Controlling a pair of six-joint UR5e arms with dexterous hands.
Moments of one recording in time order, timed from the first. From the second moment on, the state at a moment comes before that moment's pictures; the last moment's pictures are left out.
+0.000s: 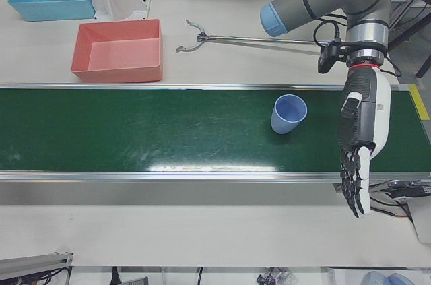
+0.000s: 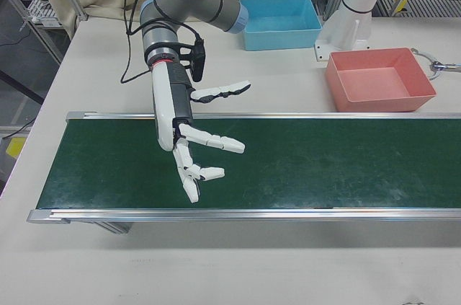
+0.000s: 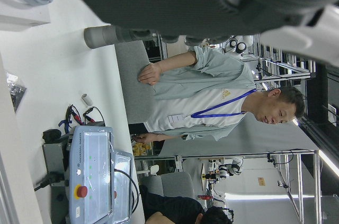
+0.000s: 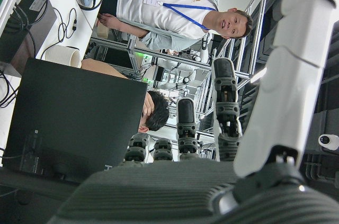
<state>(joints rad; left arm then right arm) -1.46 -1.86 -1.67 0.42 1.75 0.12 1.21 -1.41 1.94 -3.49 -1.37 -0.25</state>
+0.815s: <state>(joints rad) -1.46 -1.86 -1.67 0.42 1.75 0.12 1.21 -1.42 1.95 -3.49 -1.37 -0.25</state>
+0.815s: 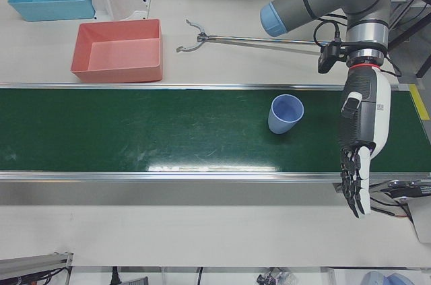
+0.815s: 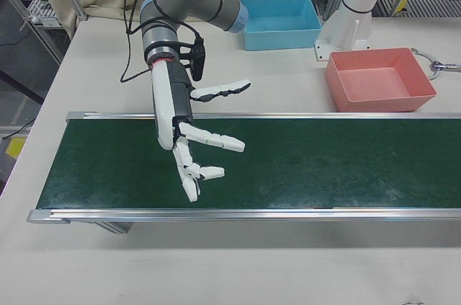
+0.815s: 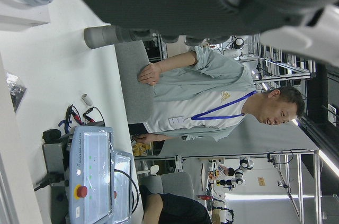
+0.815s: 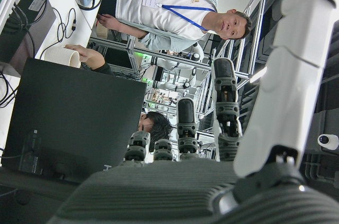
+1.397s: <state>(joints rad) -1.46 -1.86 -1.67 0.42 1.75 0.12 1.21 -1.41 1.94 -3.49 -1.37 -0.25</state>
